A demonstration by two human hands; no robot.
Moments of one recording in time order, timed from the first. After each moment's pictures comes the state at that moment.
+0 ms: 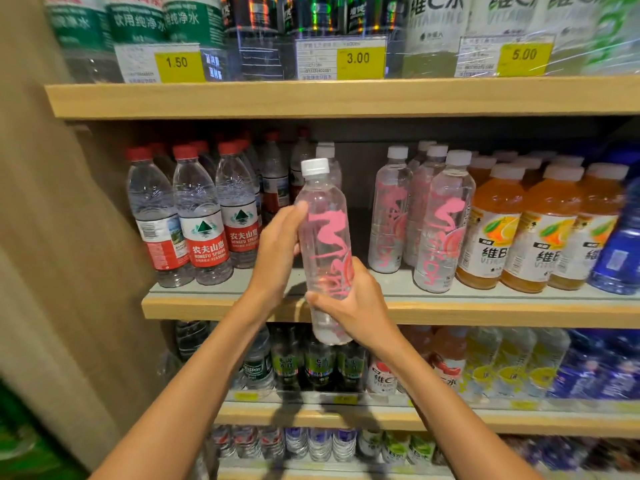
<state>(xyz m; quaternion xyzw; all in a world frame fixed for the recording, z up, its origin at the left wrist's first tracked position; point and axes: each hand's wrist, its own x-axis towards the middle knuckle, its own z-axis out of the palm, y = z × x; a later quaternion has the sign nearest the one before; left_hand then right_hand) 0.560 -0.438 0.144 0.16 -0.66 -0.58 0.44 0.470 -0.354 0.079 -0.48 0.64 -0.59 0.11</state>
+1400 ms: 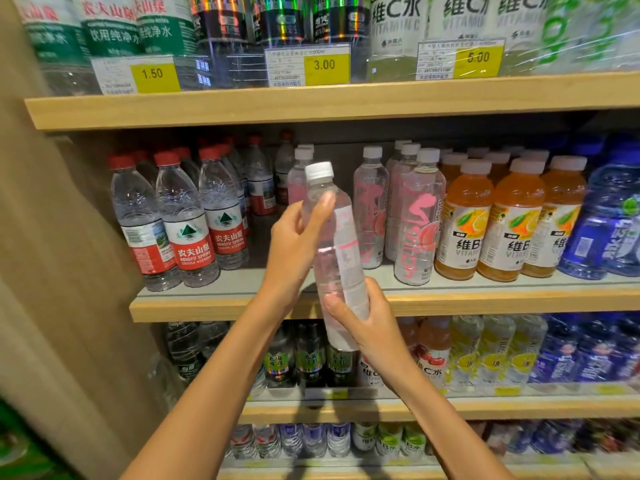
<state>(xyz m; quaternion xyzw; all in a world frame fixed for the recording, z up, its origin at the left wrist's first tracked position) 0.541 -0.397 0.153 0.15 -0.68 -0.57 0.44 0.476 -0.297 0.065 -0.43 0.57 -0.68 0.18</state>
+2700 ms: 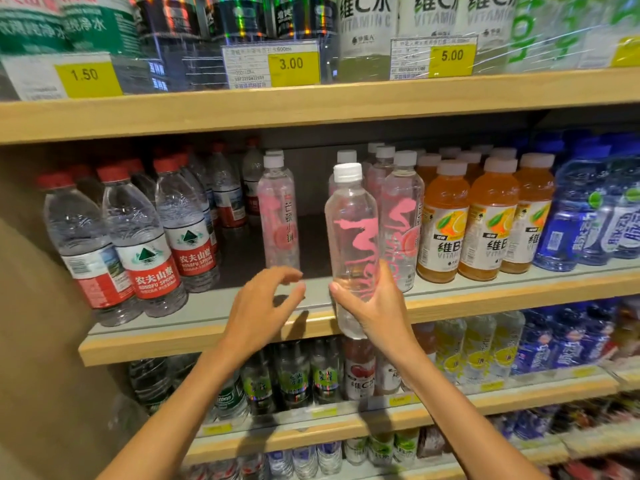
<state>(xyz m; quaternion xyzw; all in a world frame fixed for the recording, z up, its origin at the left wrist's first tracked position) 0.532 -0.477 0.067 0.10 -0.90 -0.20 0.37 0.426 -0.313 0.070 -0.38 0.66 -0.64 0.02</state>
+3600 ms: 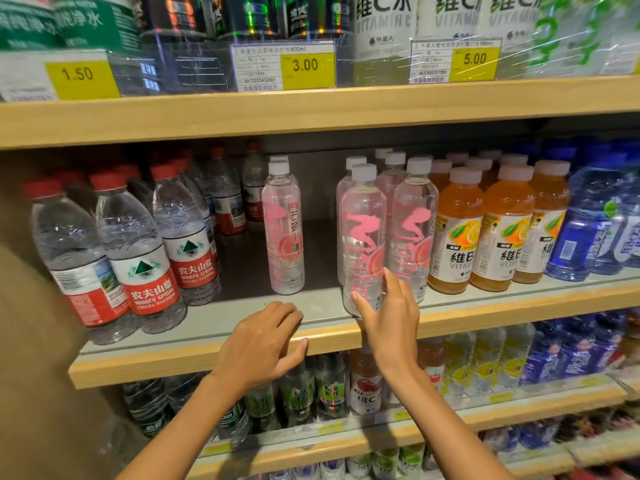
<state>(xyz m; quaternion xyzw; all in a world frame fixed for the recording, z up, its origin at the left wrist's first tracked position) 0.541 -0.503 0.035 0.00 -0.95 0.10 0.30 0.417 -0.341 0.049 -0.27 0.80 -0.50 -0.18</state>
